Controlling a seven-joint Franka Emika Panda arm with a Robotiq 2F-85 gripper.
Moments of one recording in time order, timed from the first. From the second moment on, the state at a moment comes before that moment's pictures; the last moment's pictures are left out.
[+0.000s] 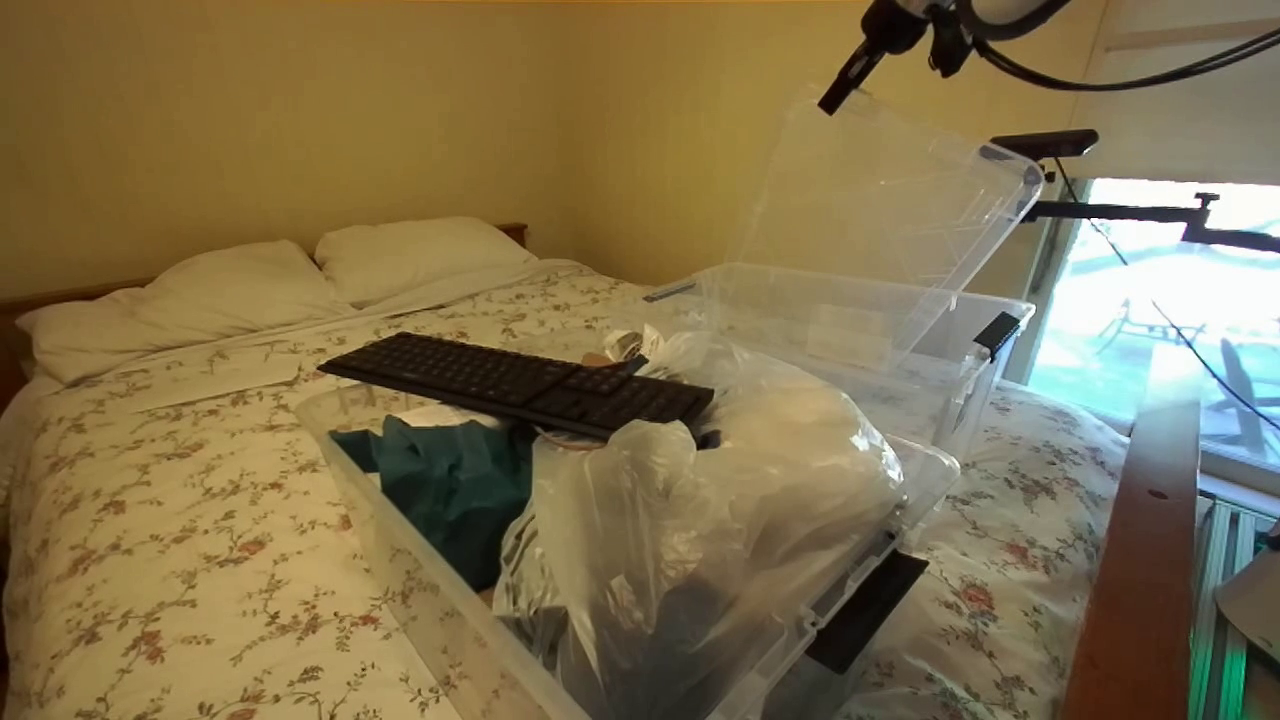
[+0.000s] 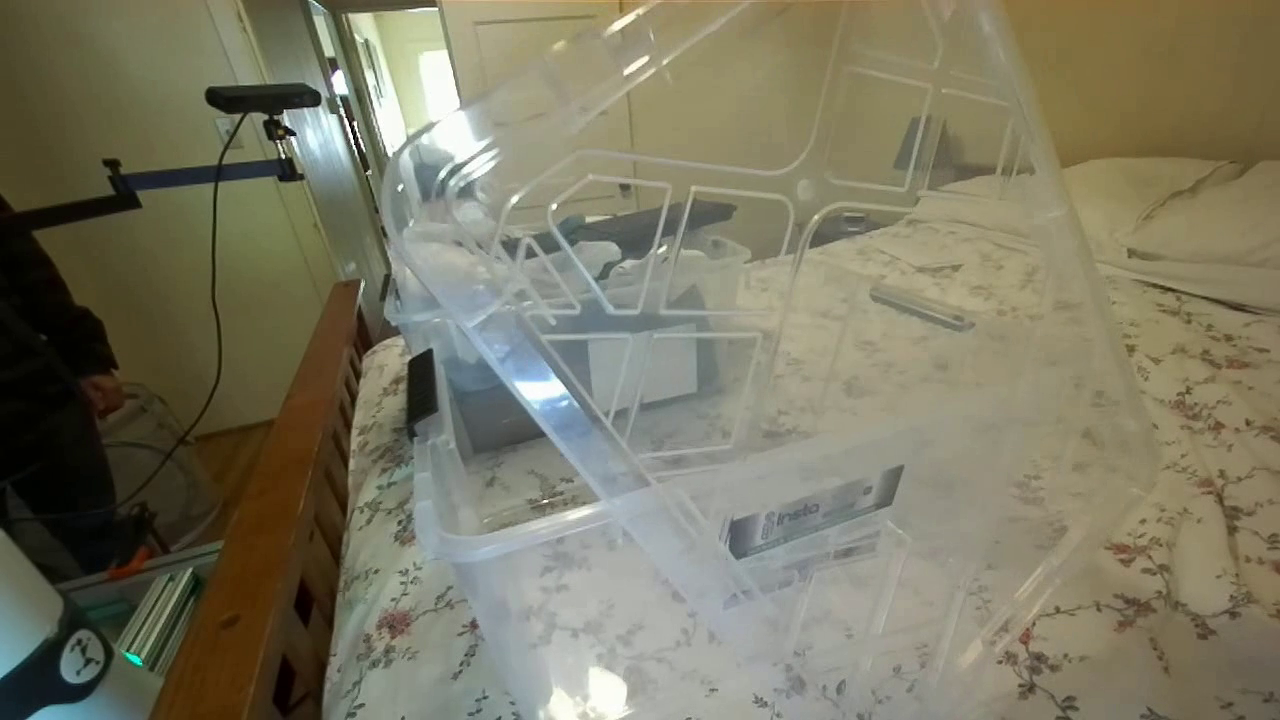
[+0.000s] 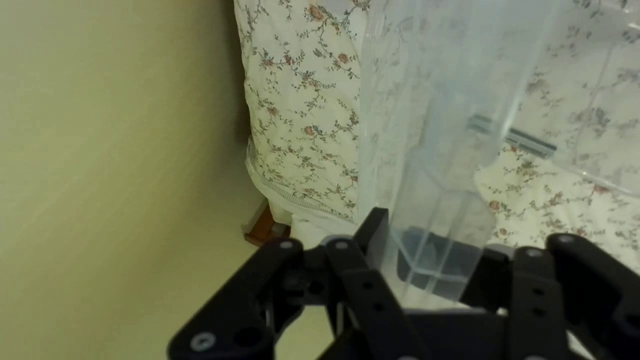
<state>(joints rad) -0.05 -0.22 -0.01 -2.04 -0.39 2.59 -0.14</state>
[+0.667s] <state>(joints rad) 0.00 -0.25 0.03 -2.02 -0.40 2.44 -0.34</state>
